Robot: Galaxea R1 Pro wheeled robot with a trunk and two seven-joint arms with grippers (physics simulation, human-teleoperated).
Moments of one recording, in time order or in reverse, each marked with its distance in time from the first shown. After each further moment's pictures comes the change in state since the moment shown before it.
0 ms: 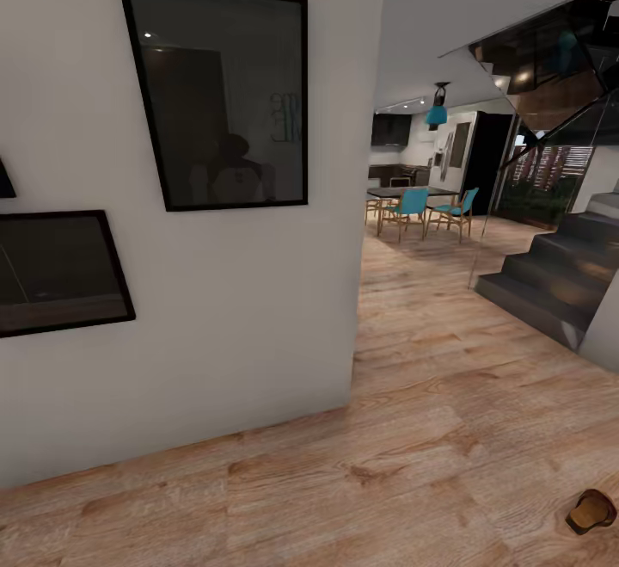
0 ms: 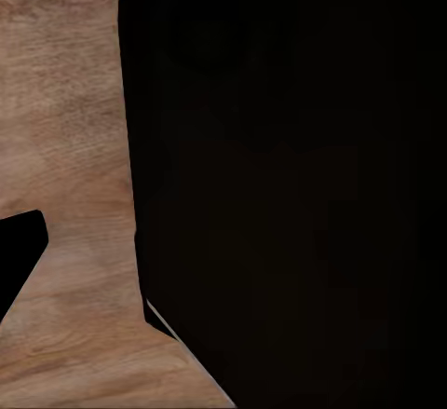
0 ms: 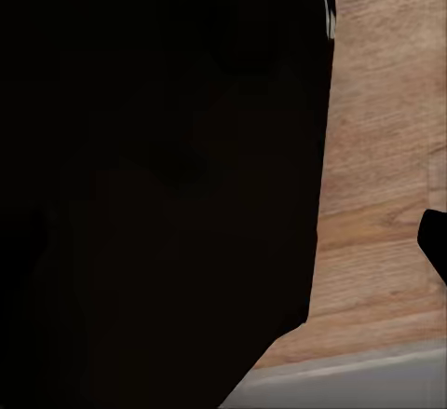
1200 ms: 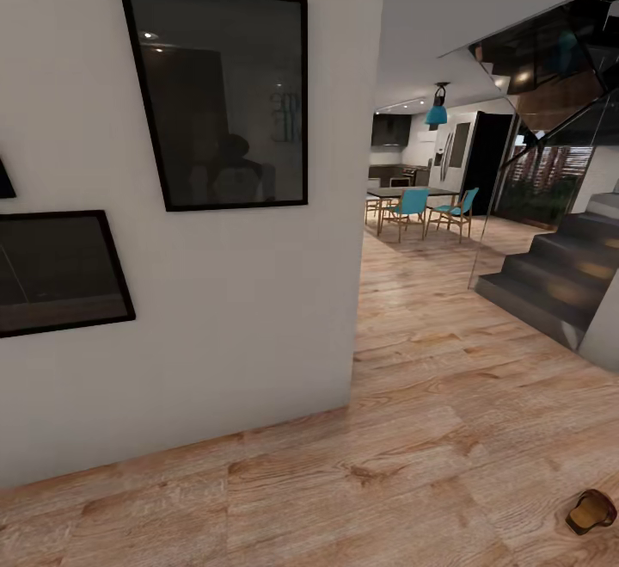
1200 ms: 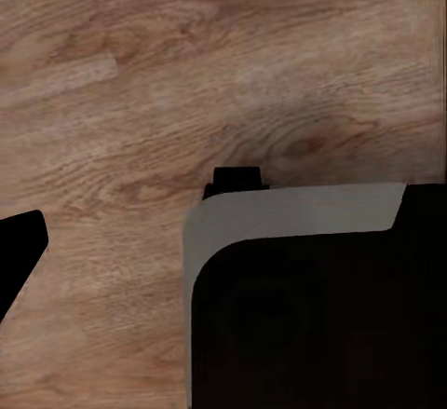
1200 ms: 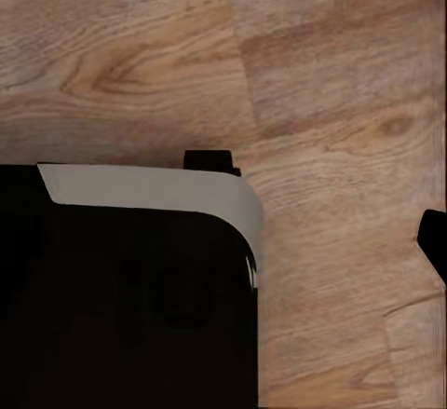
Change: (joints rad) left arm -0.071 0.038 -0.002 -0.121 -0.004 -0.121 -0.001; right arm -0.007 -0.039 -0.003 -0.183 0.003 -0.121 -0.006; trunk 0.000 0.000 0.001
